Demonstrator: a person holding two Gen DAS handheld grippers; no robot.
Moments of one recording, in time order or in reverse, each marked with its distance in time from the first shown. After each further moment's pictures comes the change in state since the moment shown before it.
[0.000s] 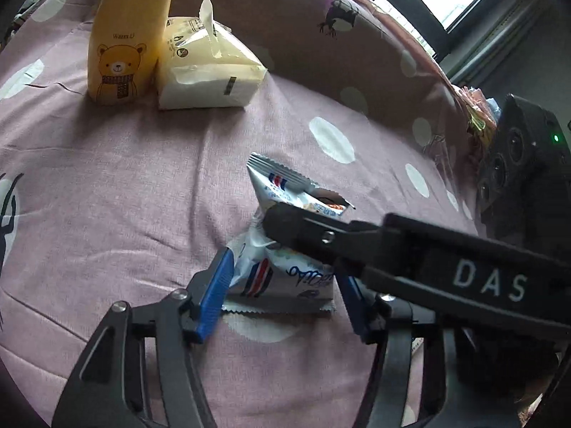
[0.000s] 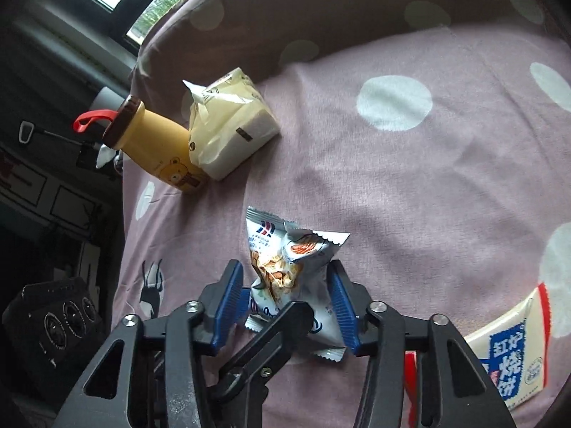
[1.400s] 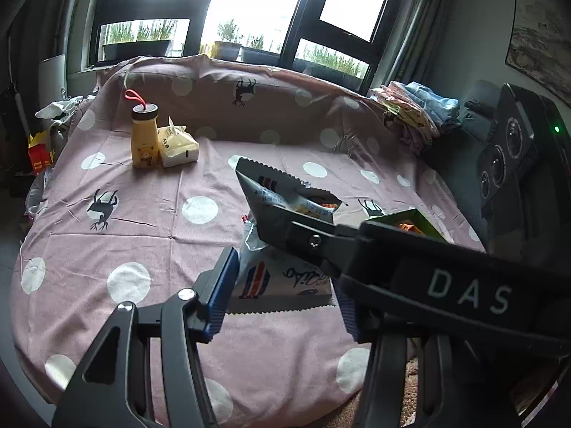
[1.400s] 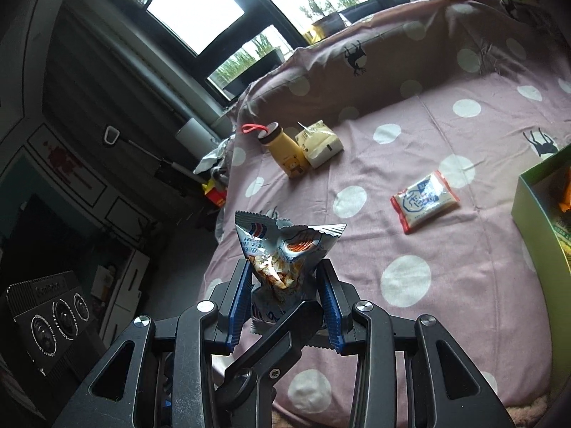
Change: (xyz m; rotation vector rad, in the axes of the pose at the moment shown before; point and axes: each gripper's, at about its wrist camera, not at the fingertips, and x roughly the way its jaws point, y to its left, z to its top) left arm -0.229 -0.162 -0.152 0.247 -0.229 0.055; right arm -0.249 0.054 -0.191 -0.091 -0.279 0.149
